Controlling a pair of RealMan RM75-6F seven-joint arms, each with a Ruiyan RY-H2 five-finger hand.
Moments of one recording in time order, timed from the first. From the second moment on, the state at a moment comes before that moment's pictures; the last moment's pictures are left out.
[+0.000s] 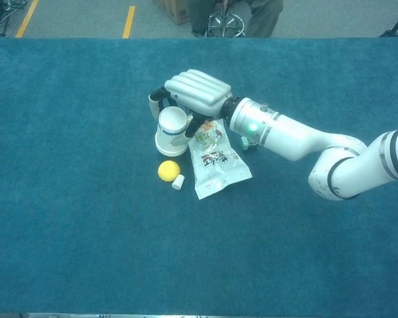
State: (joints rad) left arm -0.08 -1.26 -0.04 -1.29 1.50 1.50 -0.38; right arm 1.00 -1.92 0.09 -0.87 -1.65 1.01 0.33
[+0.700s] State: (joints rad) left arm -0.08 -1.25 -0.04 -1.33 1.51 1.50 -0.33; right arm 0.94 -1.72 0.14 -1.14 -1.64 1.17 0.20
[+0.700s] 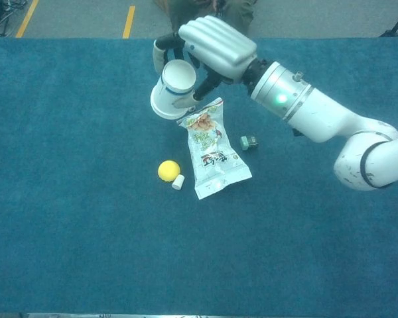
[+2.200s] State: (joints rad) left arm -0.12 -1.24 -0.05 -1.37 1.50 1.46 -0.28; right arm 0.54 -1.21 0.05 -1.60 -1.38 1.23 -0.41
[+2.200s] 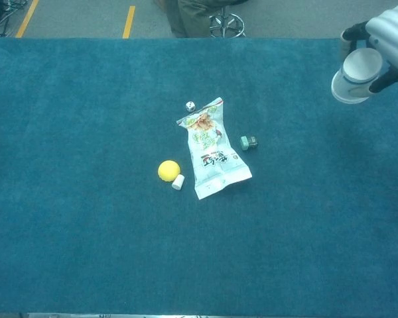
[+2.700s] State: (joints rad) left arm -0.11 -1.25 -0.05 -1.35 1.49 1.46 -0.30; right arm 0.44 -1.27 -0.02 -1.51 -1.39 1.21 -0.37
